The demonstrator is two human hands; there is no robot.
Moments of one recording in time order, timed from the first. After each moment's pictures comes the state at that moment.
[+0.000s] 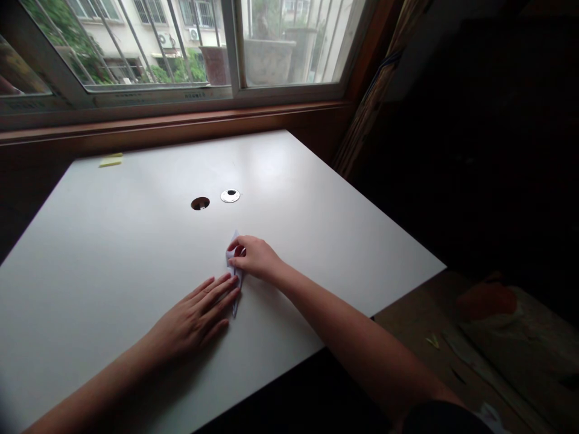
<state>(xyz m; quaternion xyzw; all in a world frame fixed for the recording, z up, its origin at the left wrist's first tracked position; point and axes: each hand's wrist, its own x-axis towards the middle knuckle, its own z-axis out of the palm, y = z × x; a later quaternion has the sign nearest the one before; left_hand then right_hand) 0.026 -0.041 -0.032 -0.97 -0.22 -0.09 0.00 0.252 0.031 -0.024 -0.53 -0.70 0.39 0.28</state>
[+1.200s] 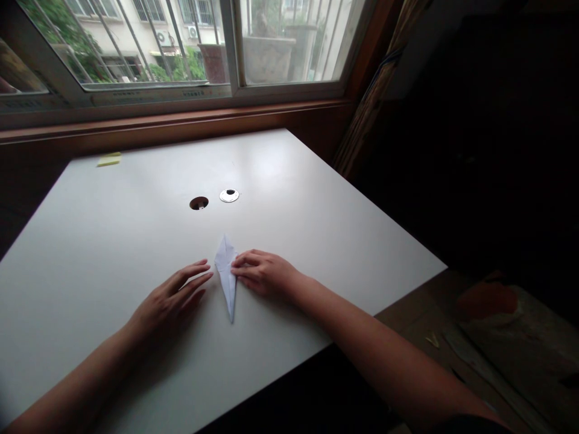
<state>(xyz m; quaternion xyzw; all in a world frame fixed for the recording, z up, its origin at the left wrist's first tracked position) -0.002 -0.010 -0.032 -0.93 -0.28 -0.23 -0.04 0.287 0.001 -0.029 -0.27 -0.91 0.13 0.28</state>
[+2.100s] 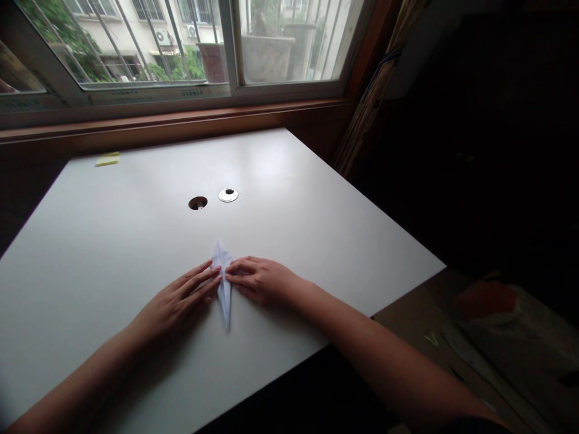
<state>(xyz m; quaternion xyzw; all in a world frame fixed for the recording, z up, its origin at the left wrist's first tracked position) -0.001 -0.006 -0.037 -0.96 -0.24 -0.12 -0.02 0.282 -0.007 -0.030 -0.25 -0.93 0.11 0.24</state>
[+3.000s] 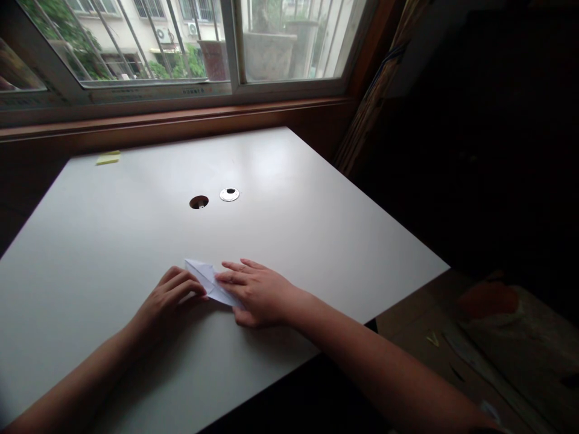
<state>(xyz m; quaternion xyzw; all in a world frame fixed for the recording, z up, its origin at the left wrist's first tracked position) 0.001 -0.006 -0.034 -0.91 -0.29 -0.27 -0.12 0.269 -0.030 -0.004 -0.30 -0.93 0.17 0.12</state>
